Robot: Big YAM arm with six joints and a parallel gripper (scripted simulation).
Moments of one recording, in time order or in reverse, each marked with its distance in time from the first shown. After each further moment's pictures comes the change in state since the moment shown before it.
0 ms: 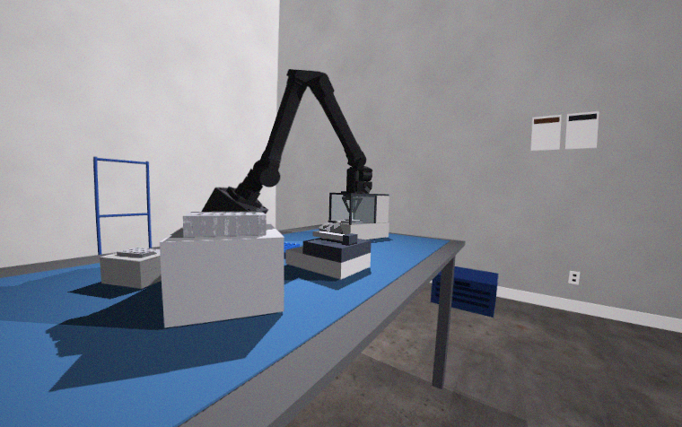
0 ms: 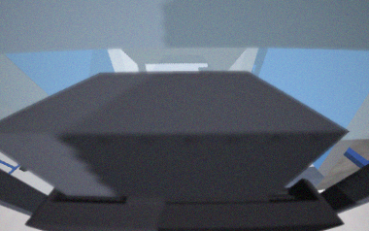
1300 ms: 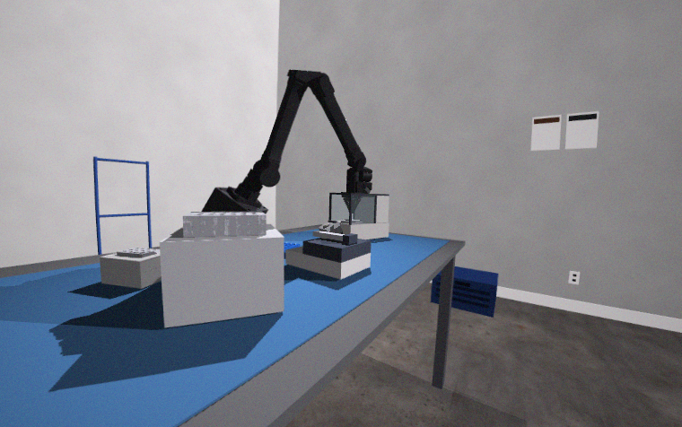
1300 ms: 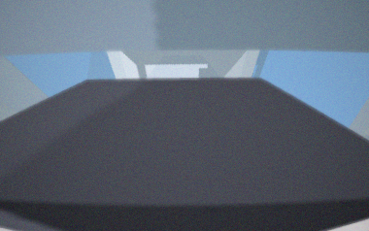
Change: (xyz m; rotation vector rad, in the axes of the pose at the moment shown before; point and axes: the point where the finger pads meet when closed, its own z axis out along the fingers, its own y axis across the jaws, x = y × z) arm 0.000 0.000 0.004 0.000 -0.001 0.000
